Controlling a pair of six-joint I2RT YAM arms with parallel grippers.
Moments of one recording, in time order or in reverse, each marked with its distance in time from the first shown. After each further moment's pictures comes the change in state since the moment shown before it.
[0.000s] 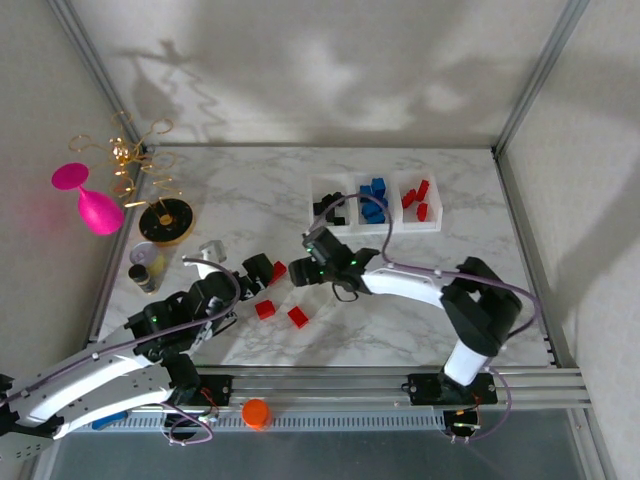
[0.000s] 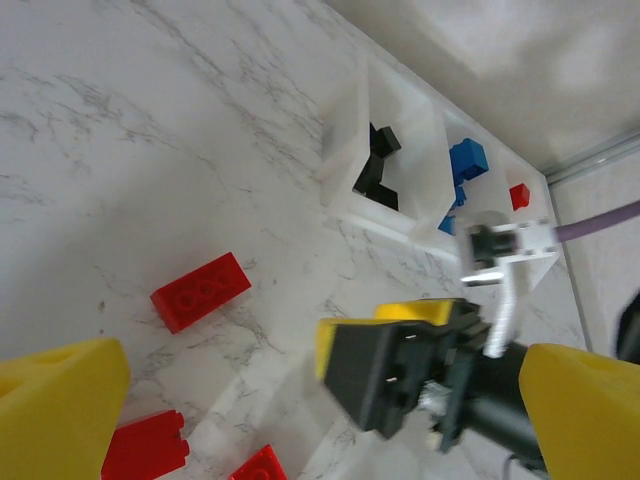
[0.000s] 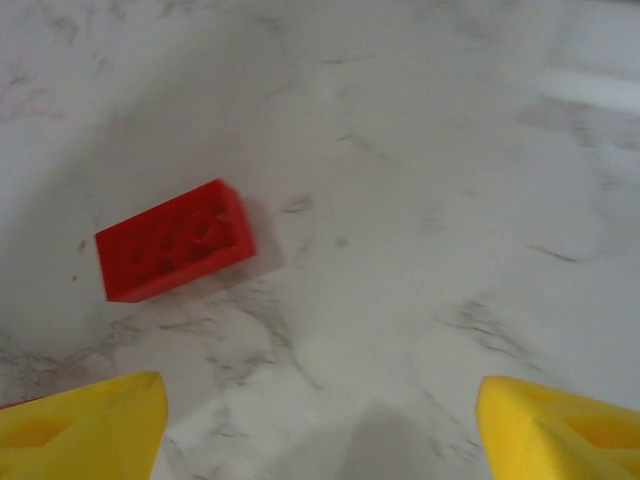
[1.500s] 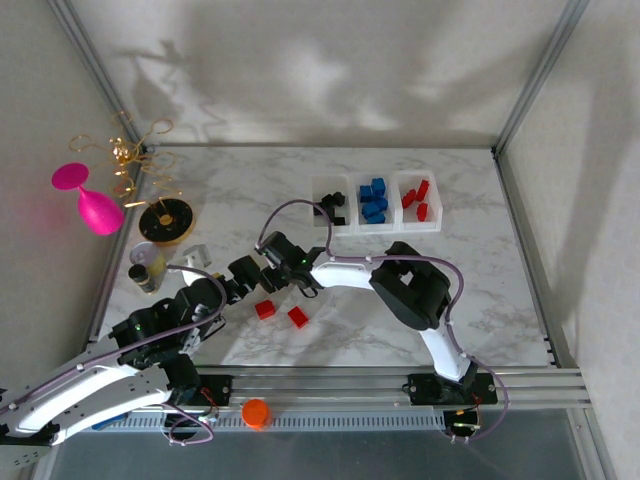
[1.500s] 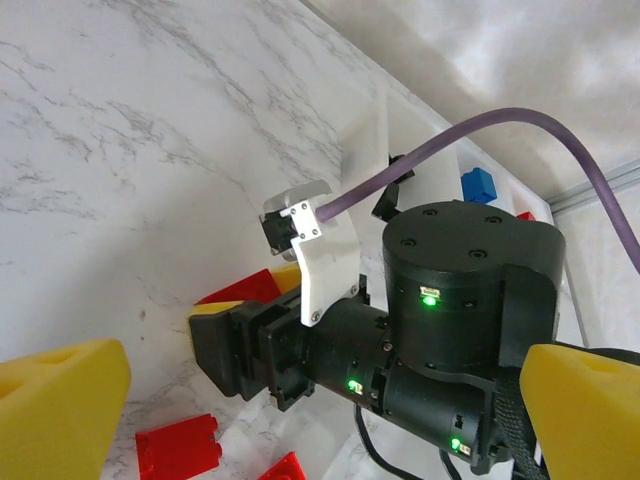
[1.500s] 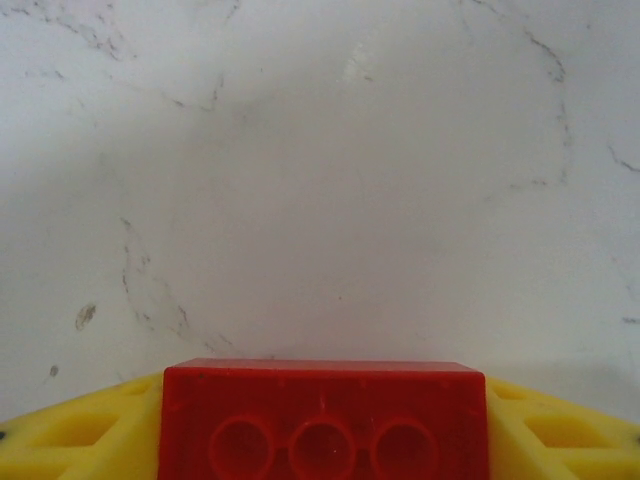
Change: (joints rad) left arm 0.000 -0.090 -0.007 -0.081 -0.047 -0.018; right arm 0.066 0.372 0.313 0.011 0.001 -0.291
